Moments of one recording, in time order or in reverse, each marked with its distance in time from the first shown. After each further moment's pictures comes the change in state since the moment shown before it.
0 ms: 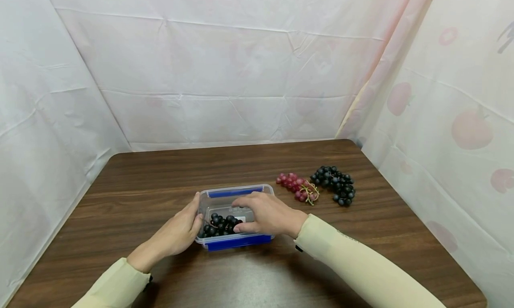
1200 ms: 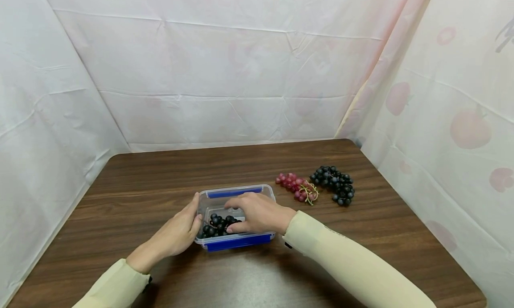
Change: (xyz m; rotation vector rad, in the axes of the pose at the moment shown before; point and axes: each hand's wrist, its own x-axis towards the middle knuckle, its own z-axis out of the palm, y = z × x) left_hand 0.000 0.000 0.002 -0.013 -0.008 -0.016; right_hand 0.019 -0.006 0.007 -0.019 -0.065 0.007
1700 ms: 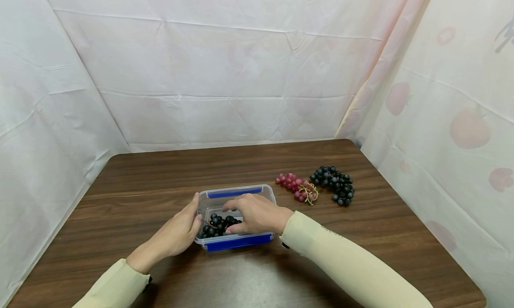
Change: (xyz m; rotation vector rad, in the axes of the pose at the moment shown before) left_hand 0.000 -0.001 0.001 0.001 -0.001 -0.002; right_hand 0.006 -0.002 0.003 0.019 -0.045 -0.001
